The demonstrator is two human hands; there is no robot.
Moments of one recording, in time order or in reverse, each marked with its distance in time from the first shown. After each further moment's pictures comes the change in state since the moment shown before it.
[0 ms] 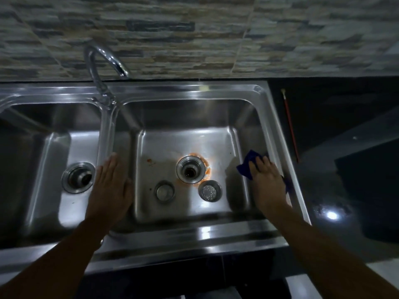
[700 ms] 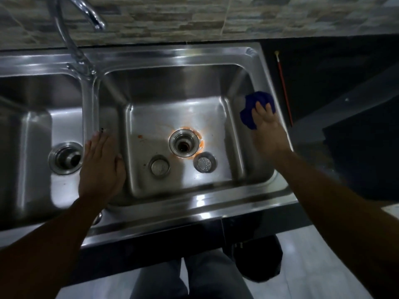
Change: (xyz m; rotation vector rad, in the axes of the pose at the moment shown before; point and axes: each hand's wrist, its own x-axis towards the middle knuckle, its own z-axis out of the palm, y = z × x) left_hand 0.003 -0.013 0.019 -0.050 0.117 0.083; right_hand 0.038 0.028 -0.009 0.114 0.090 0.013
